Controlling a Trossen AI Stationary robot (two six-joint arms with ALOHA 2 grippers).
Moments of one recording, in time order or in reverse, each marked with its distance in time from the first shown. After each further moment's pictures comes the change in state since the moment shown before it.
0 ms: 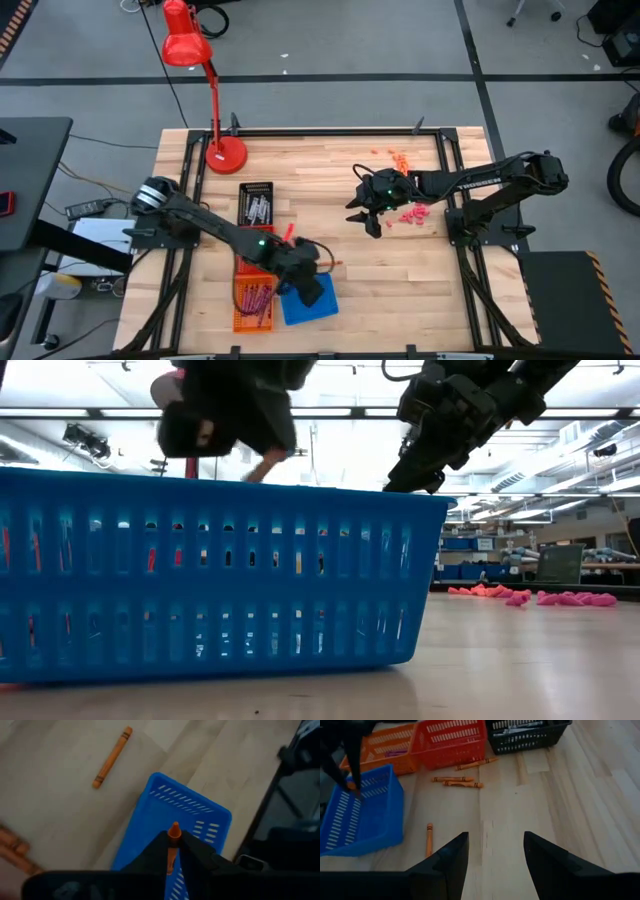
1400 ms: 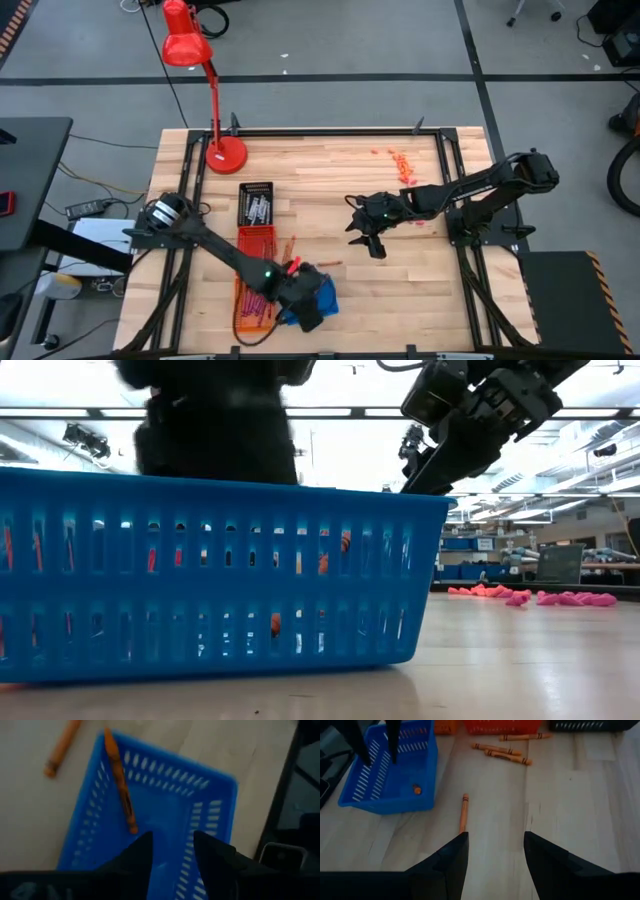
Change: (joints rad) left arm -0.125 0.159 0.044 0.089 -0.146 0.065; right arm 0.158 0.089 0.000 0.008 0.014 -0.082
